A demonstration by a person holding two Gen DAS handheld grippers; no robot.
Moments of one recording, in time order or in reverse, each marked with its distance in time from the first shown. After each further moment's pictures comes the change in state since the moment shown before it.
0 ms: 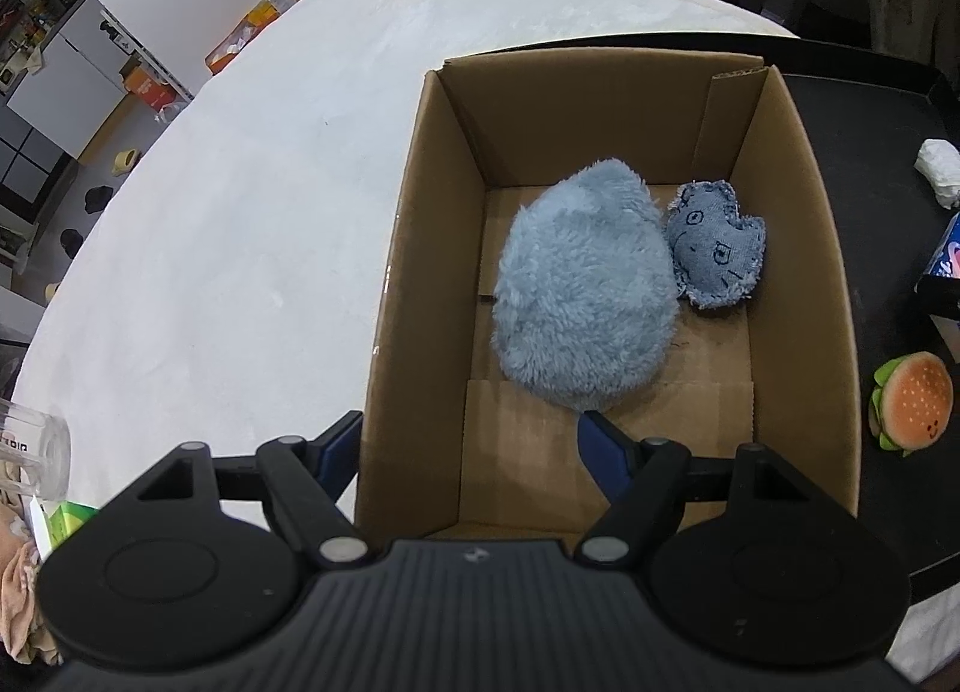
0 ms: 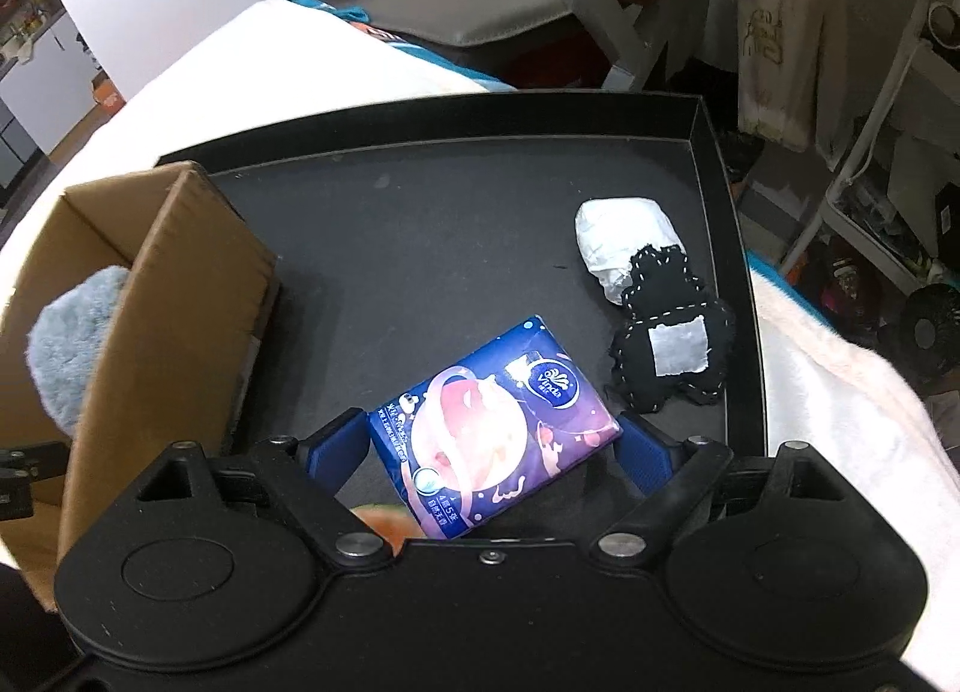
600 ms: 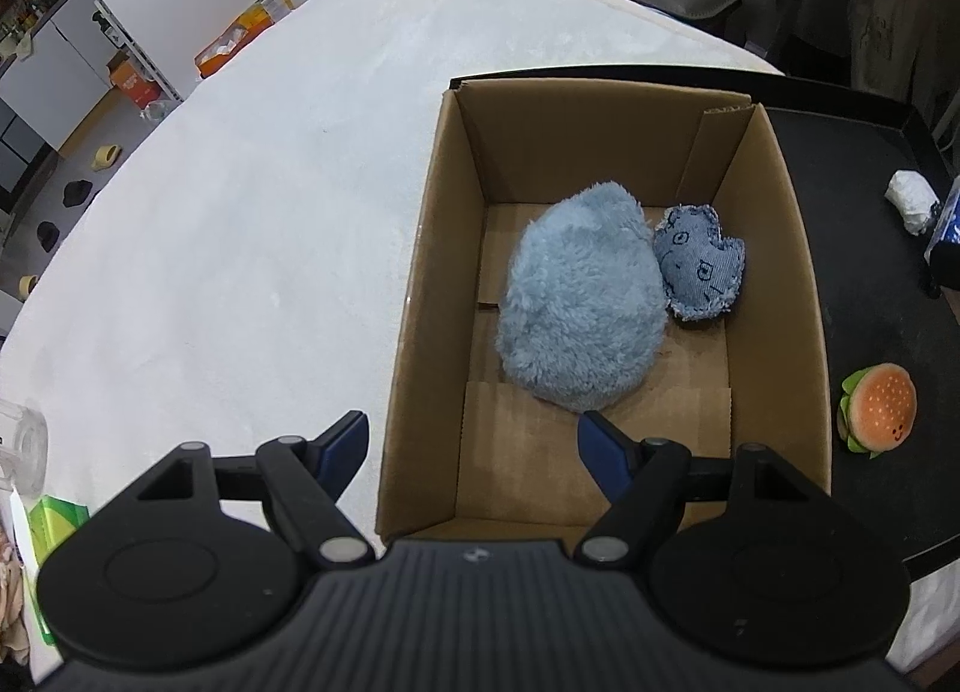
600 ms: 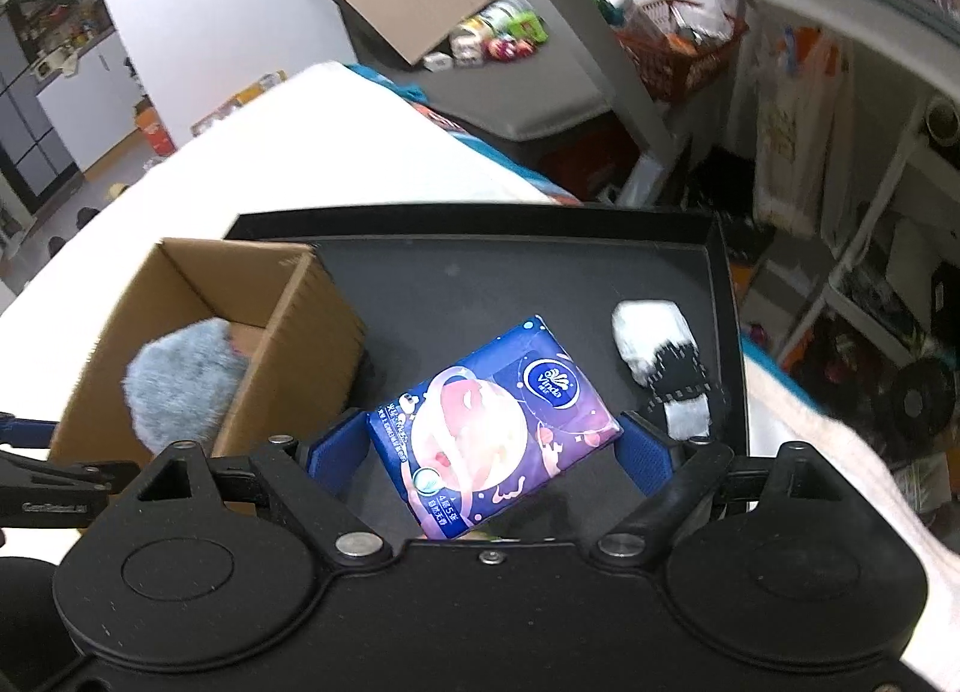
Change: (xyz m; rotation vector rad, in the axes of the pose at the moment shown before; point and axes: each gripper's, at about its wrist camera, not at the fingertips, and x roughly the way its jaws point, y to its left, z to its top) left arm -0.012 0.020 -0.005 -0.028 -0.036 -0.076; right arm -0.053 0.028 0.009 -0.069 -0.139 0.029
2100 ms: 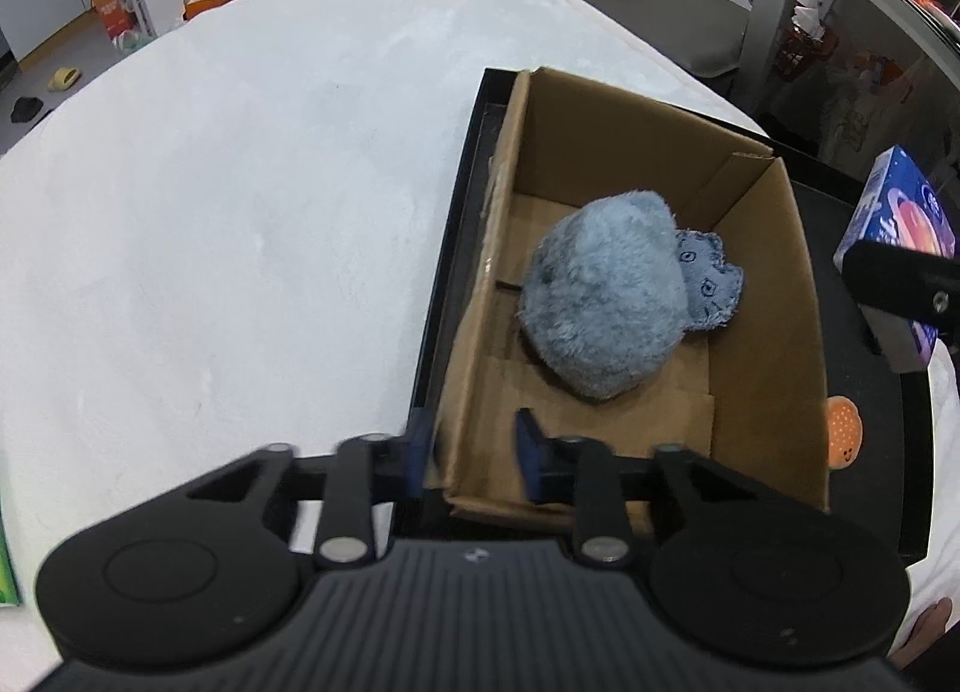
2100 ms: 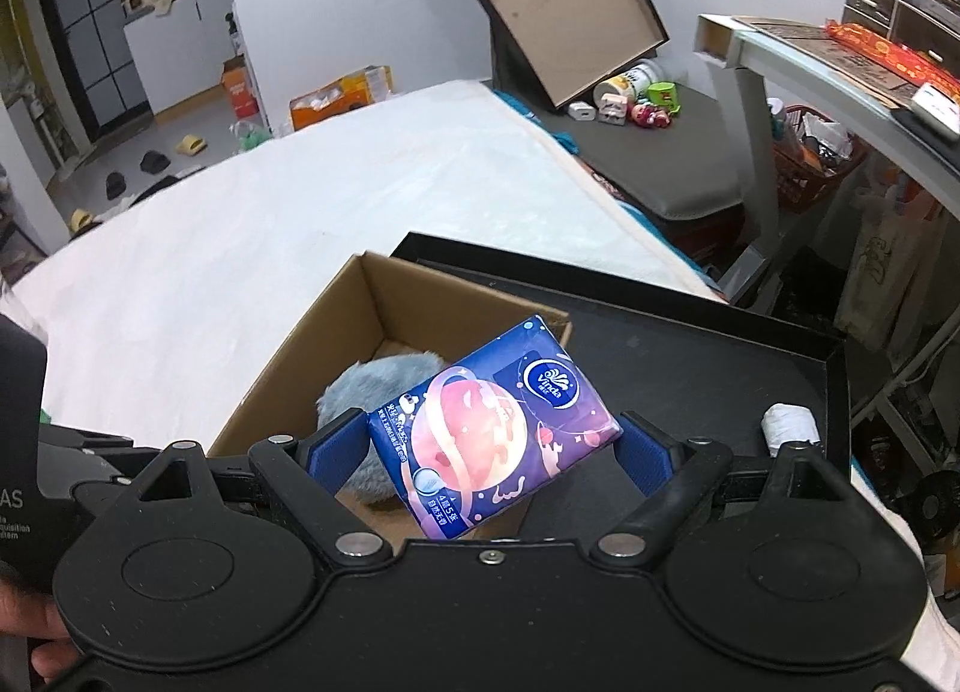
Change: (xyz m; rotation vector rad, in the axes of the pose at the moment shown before) left arm 0.012 0.055 -0.027 -0.172 -0.044 -0.231; right arm -0.025 0.122 0.016 -0.203 -0.030 0.038
